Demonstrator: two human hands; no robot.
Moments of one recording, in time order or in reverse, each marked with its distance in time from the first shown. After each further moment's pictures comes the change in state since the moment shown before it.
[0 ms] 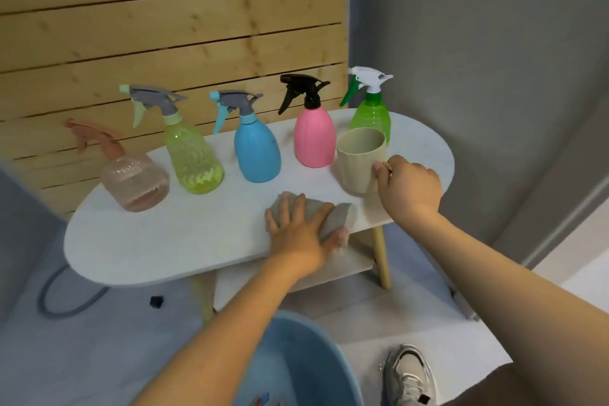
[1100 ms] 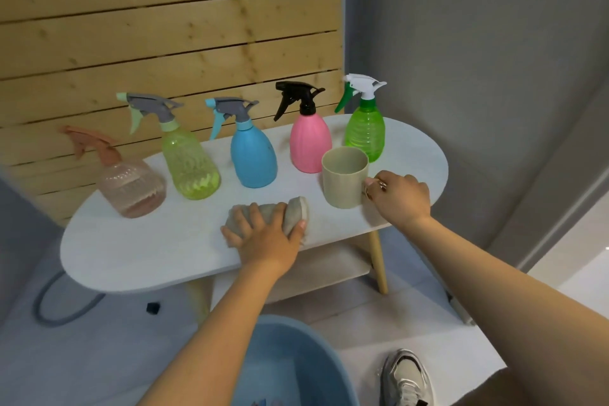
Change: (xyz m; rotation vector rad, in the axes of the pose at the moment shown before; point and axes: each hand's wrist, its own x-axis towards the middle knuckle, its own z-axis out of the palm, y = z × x) left_hand 0.000 -0.026 0.002 -0.040 0.077 -0.308; right_hand 0.005 0.014 0.013 0.147 -0.197 0.045
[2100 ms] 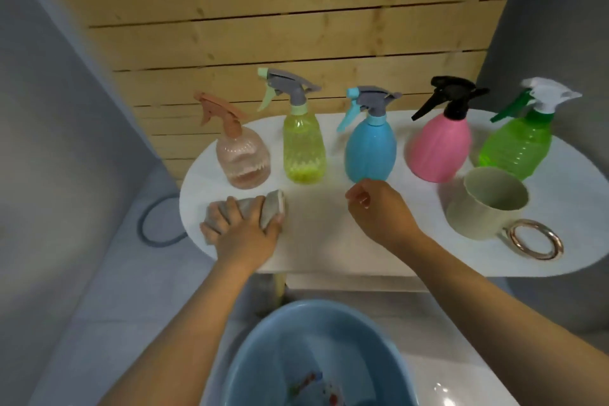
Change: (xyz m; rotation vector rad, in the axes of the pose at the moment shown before) left_hand 0.020 -0.191 -0.046 -0.068 -0.126 -0.371; right_hand -0.007 -0.188 0.068 0.356 -0.321 -0.298
